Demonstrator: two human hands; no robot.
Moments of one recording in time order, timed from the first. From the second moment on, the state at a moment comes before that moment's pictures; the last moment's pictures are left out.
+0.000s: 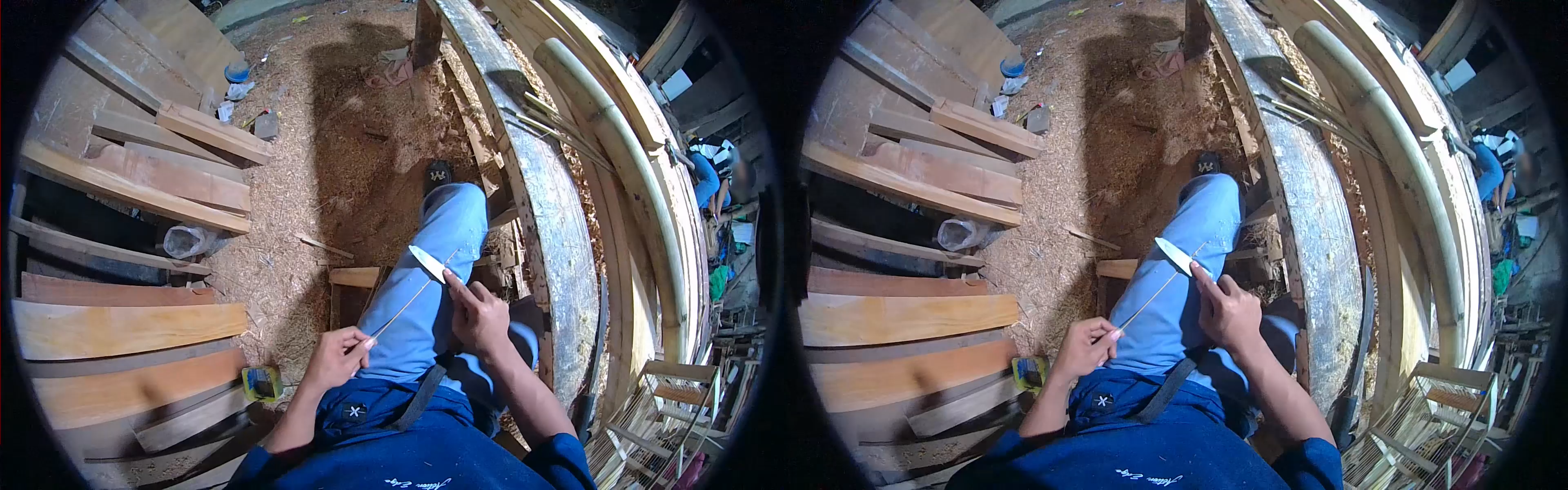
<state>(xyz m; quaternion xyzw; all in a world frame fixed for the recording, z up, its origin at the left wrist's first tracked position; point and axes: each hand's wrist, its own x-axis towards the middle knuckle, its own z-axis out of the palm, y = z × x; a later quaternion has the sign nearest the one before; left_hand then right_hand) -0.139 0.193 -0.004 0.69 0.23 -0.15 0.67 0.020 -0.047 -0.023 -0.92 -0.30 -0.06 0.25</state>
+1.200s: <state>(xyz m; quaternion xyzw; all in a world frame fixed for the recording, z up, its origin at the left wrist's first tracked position) -0.151 0.192 -0.010 0.65 0.25 -0.14 0.70 0.023 -0.050 -0.023 -0.92 -0.29 -0.07 0.24</state>
